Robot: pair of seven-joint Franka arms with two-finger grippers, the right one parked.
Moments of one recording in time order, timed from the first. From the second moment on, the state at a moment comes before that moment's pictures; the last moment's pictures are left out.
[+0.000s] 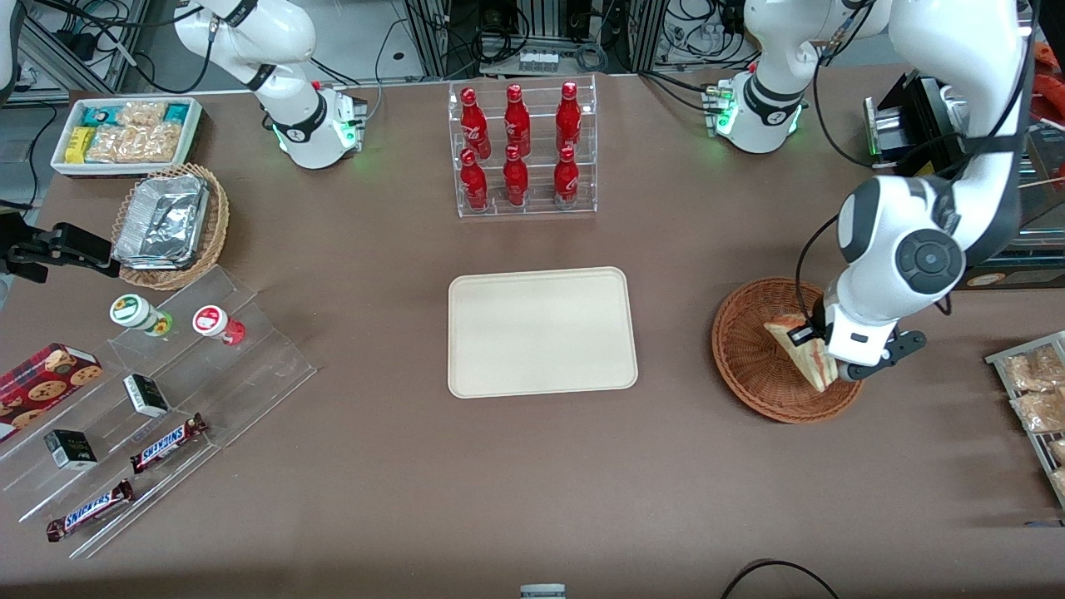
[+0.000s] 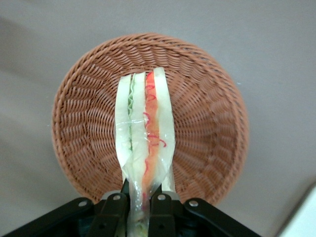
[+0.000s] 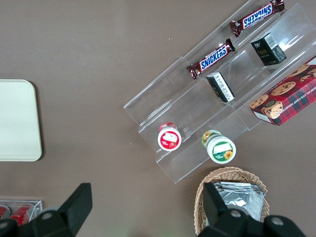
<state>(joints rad) -0.10 0.22 -0.06 -1.91 0.09 2.02 -0.63</state>
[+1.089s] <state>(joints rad) -0.57 0.43 -0.08 -1.43 -0.03 1.77 -0.65</state>
